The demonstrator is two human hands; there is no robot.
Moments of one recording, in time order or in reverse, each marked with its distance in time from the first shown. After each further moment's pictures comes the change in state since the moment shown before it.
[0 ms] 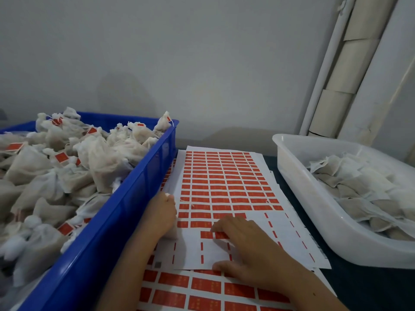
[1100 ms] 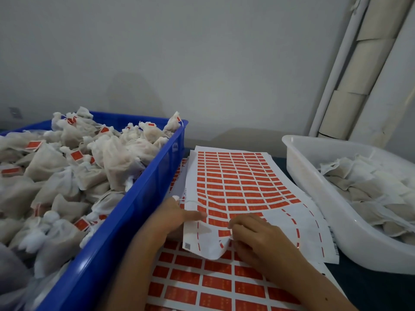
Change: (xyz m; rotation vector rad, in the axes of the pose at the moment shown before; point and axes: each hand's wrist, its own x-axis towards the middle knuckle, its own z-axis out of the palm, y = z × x) left_hand -0.014 0.006 -0.014 0.018 -0.290 -0.158; right_hand -0.005 -0.008 -0.011 -0.245 0.397 -0.248
